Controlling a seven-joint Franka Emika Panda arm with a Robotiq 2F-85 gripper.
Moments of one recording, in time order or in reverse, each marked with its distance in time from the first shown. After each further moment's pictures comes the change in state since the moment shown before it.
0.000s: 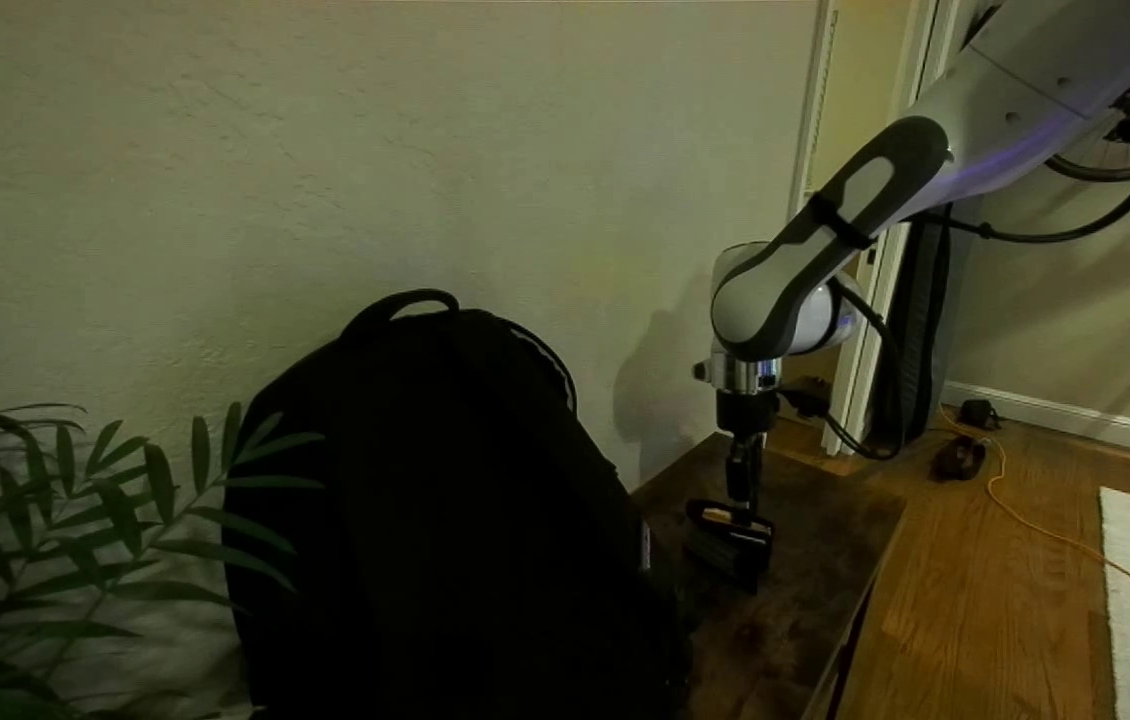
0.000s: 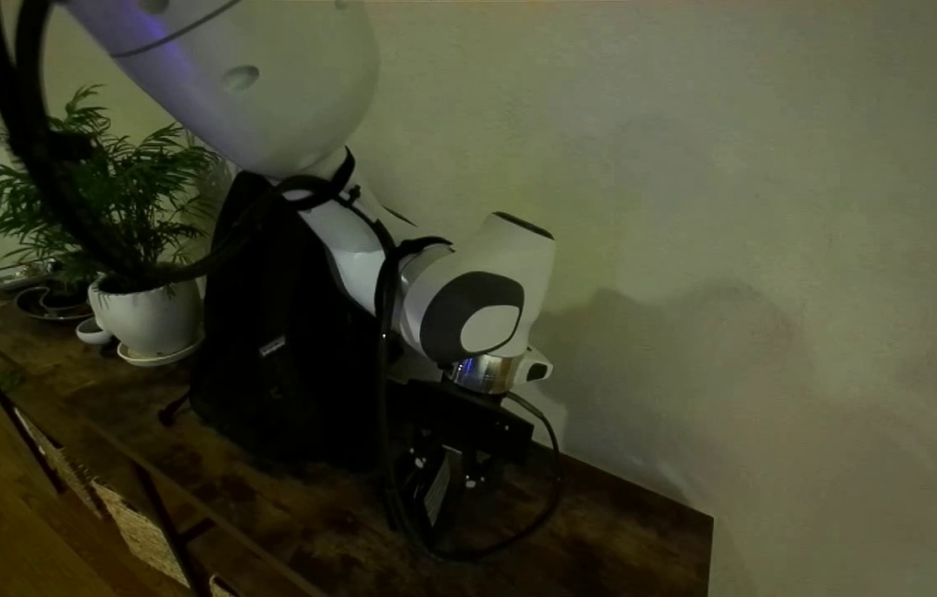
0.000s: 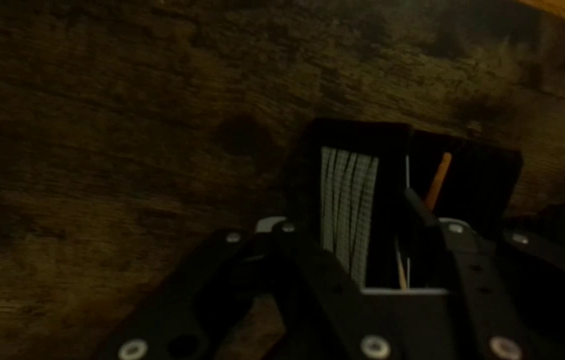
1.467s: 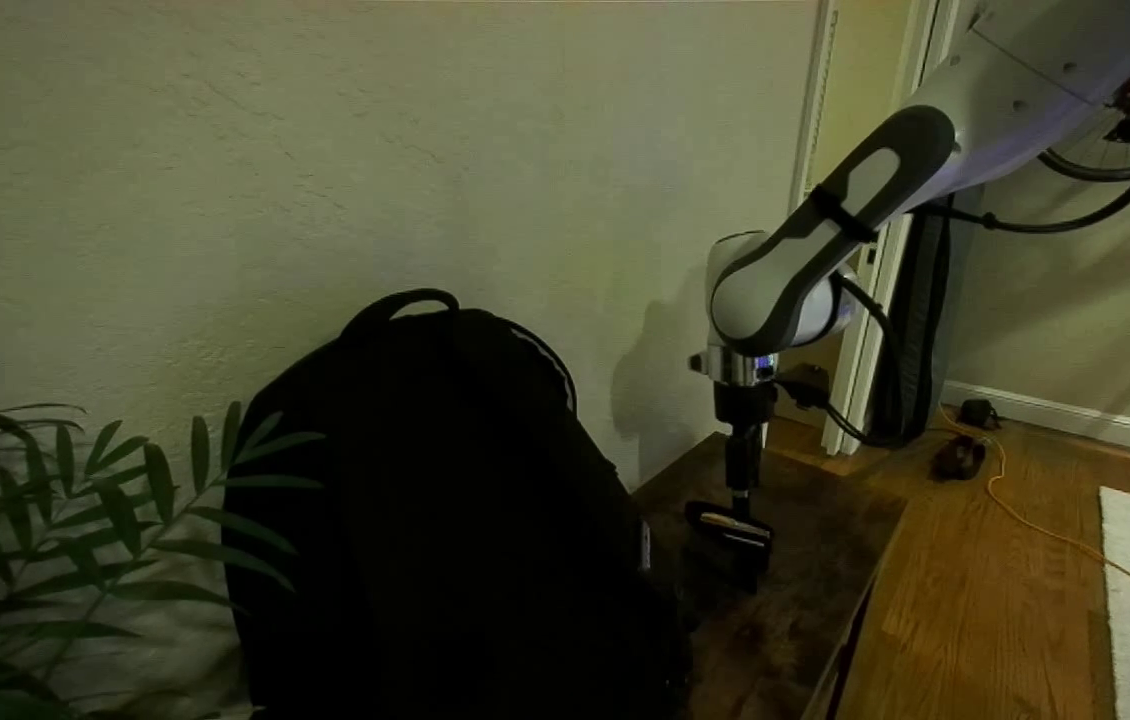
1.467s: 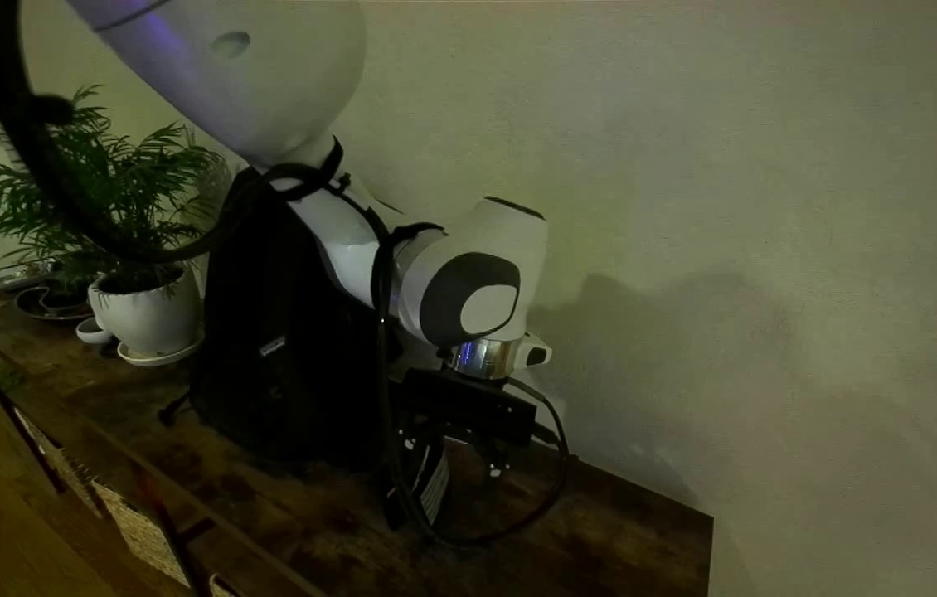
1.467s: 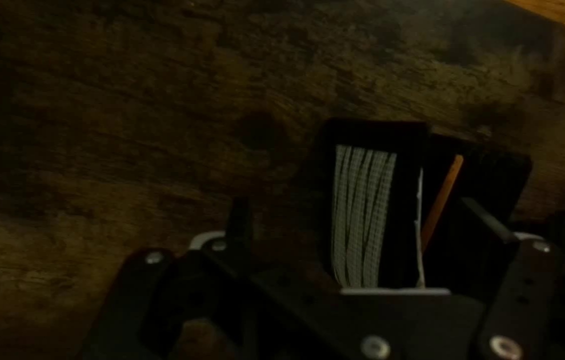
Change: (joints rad) arm 0.026 -0.026 -0.020 -0.009 -0.048 -0.001 0.018
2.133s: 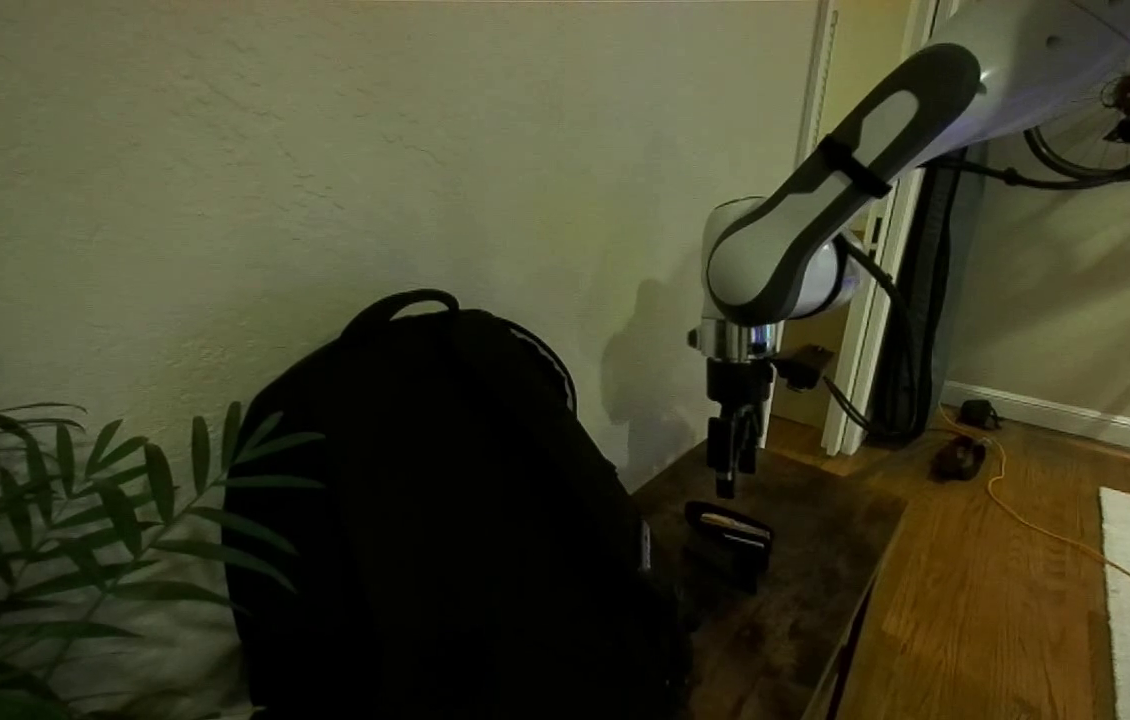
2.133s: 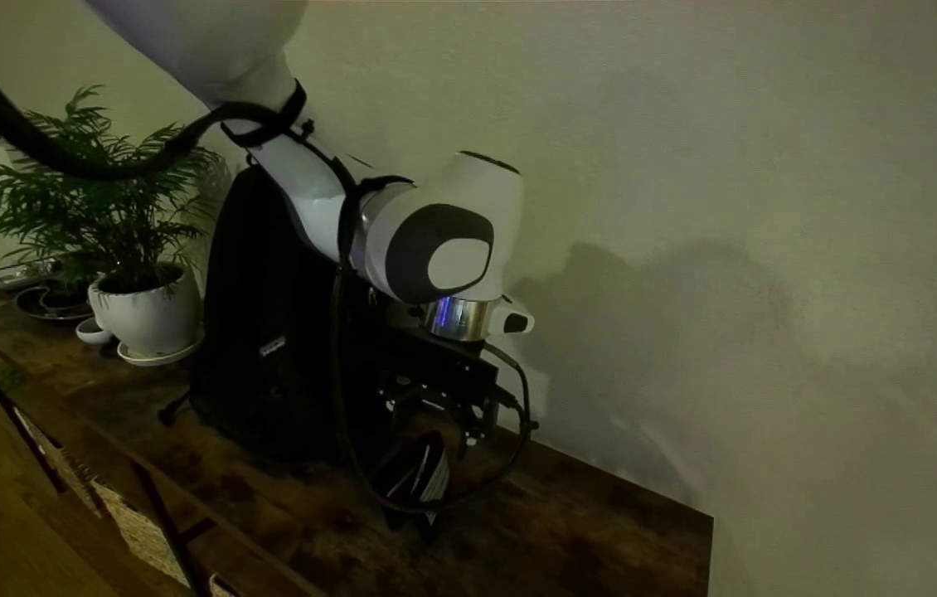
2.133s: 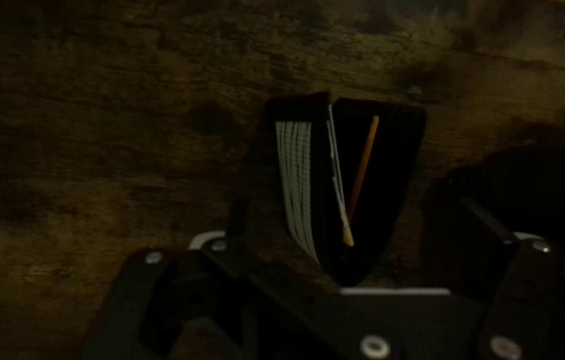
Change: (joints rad) arm 0.044 -0.112 -0.001 -0.093 0.054 0.010 0.153
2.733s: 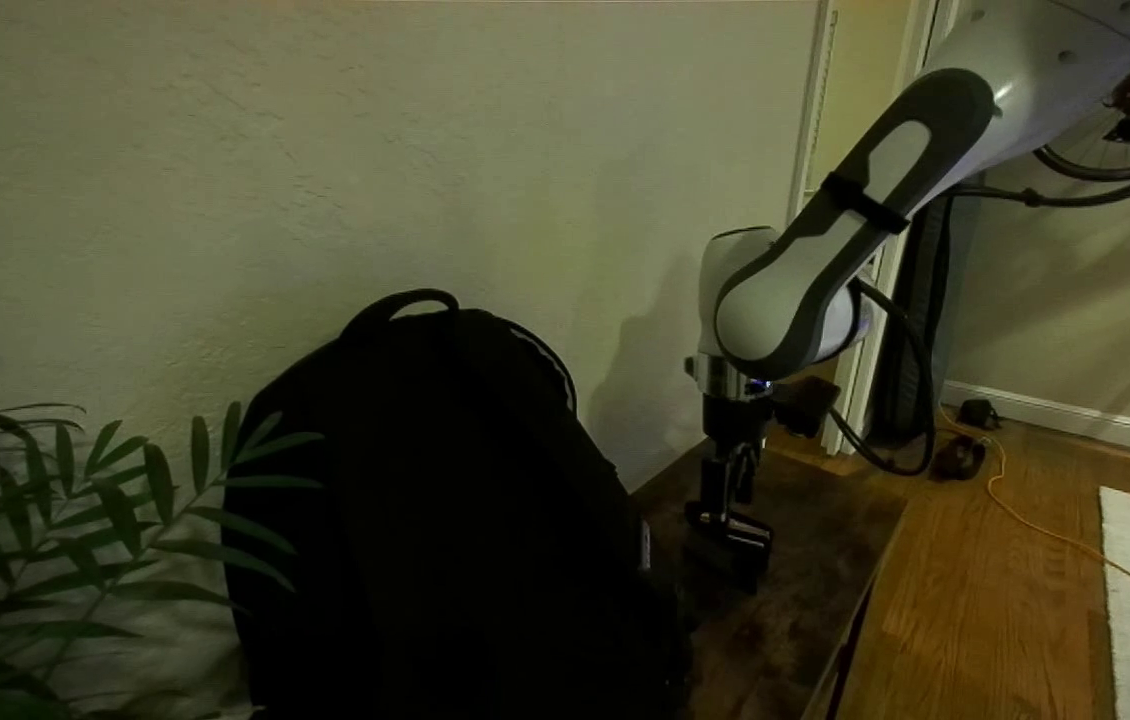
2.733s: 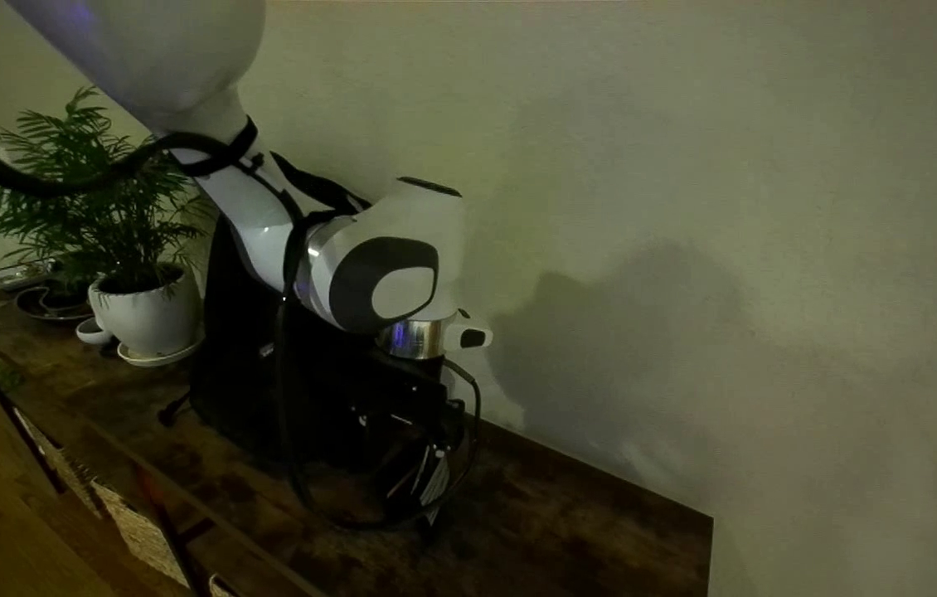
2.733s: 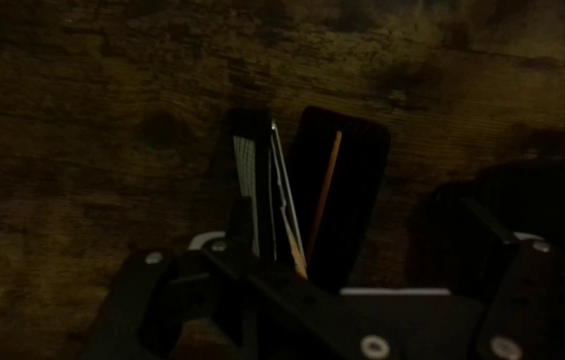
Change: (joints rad) arm 0.091 -0.005 -0.033 -0.119 -0.011 0.175 0.089
